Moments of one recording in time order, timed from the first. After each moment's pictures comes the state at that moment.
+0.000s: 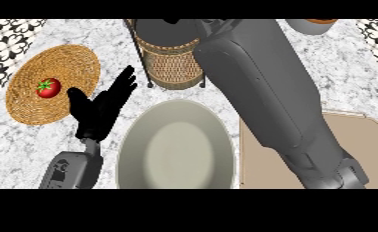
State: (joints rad) left arm -0.20 0.09 -0.06 -1.47 0.11 -0.07 0.24; right arm -1.27 0.00 0.13 -1.17 0.93 -0.04 1.01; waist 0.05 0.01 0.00
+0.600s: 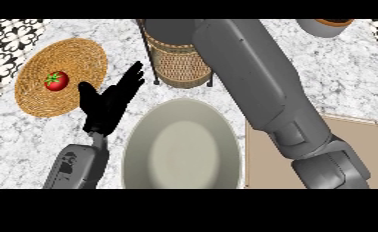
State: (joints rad) left arm -0.25 0.07 -0.08 -1.44 0.09 -0.08 0.24; right arm -1.35 0.00 0.08 -0.78 0.69 -0.48 0.82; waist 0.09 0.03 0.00
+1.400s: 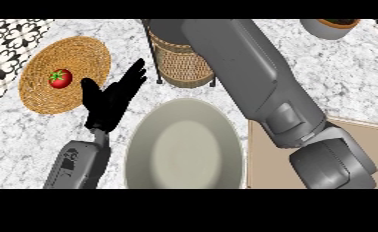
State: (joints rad) left arm -0.28 0.07 -0.08 -1.43 0.09 -0.09 0.25; right arm -1.48 0.00 0.10 -0.52 0.42 -0.84 0.45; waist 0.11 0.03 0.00
